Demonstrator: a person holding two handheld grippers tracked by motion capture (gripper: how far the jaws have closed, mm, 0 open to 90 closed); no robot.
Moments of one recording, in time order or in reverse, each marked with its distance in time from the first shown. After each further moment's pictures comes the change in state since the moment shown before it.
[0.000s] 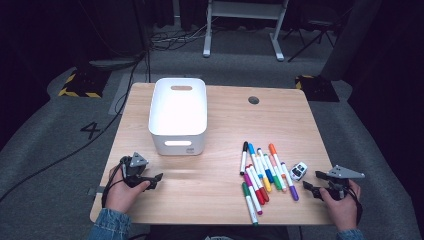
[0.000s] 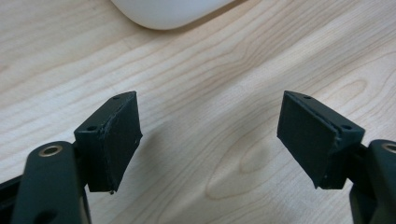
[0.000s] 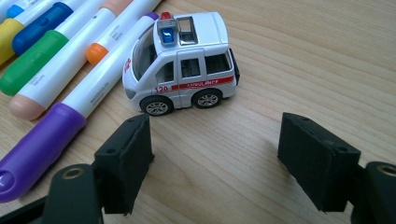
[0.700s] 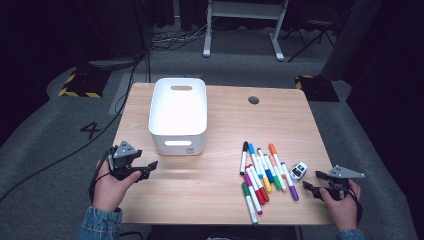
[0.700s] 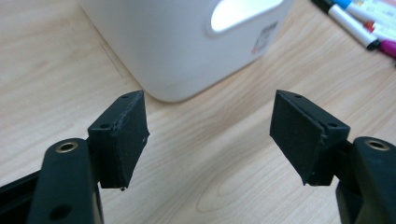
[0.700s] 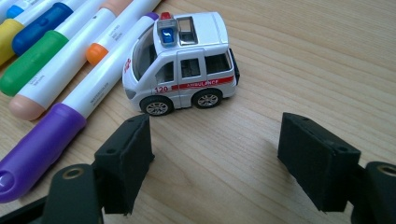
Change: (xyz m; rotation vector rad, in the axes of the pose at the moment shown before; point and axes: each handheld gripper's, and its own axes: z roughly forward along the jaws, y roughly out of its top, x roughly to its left) left arm -0.001 0.034 -0.060 -0.152 -0.006 -0.018; right arm 0.000 0.000 0.000 0.001 0.000 0.000
